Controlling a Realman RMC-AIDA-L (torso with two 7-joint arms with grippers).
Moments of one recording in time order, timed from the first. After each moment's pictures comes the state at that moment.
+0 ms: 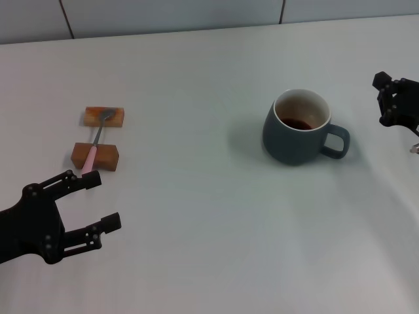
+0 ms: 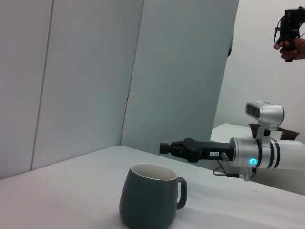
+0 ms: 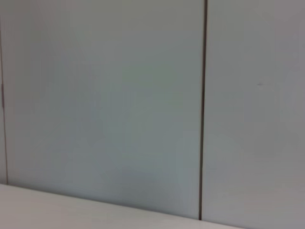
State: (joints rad) left arm -0.25 -2.07 0.59 0.61 1.91 1.84 -1.05; right arm 0.38 2.08 -0.79 -0.31 -1.17 -1.11 0.62
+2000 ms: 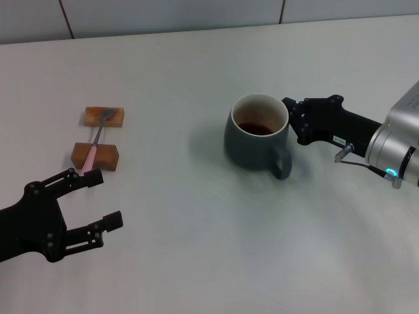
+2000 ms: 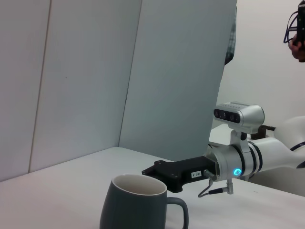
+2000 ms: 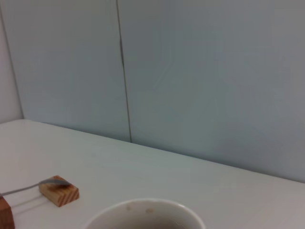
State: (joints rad) left arm -0.25 -2.07 0.59 0.61 1.91 1.84 -1.05; right arm 0.53 2.08 -1.13 -0.26 -1.17 -1.01 0.80
